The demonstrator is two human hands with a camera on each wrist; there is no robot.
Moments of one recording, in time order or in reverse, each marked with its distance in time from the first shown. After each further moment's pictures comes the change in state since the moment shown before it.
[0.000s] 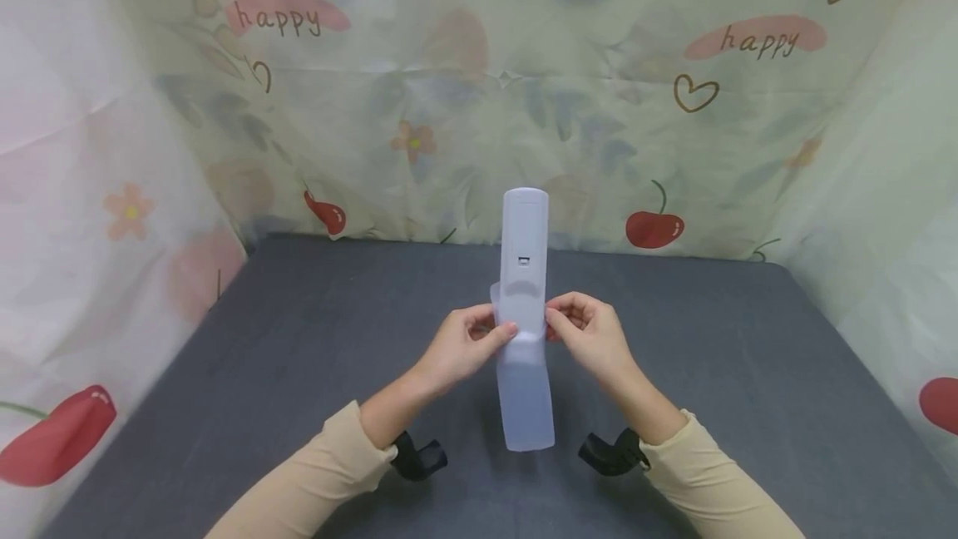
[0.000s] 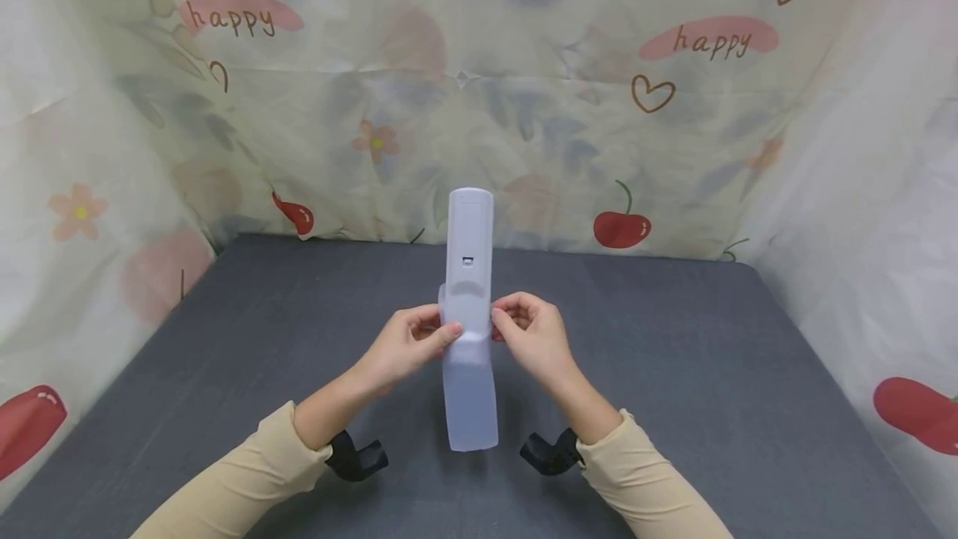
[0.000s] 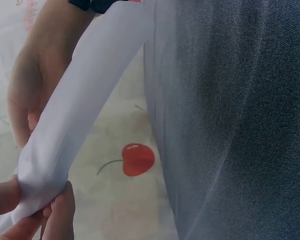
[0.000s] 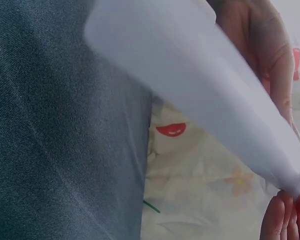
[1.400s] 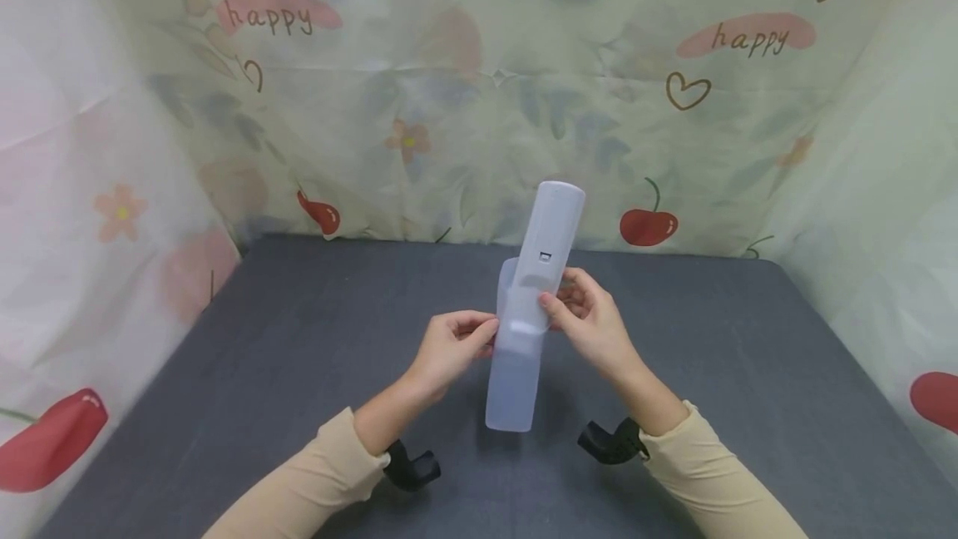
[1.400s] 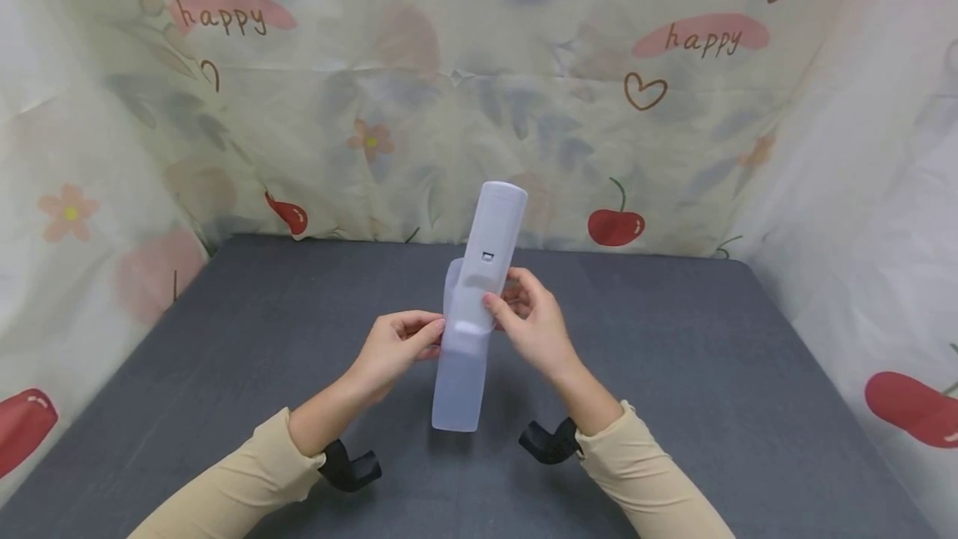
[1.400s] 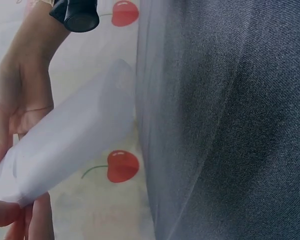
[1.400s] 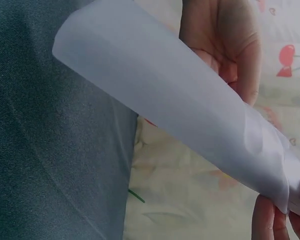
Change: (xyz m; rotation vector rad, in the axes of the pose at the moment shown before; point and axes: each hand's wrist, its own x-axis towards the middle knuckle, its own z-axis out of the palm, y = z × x) left_hand -0.003 -0.009 0.005 -0.219 0.157 -0.130; right_hand 0.003 -0.006 -0.011 0.053 -0.079 -0.105
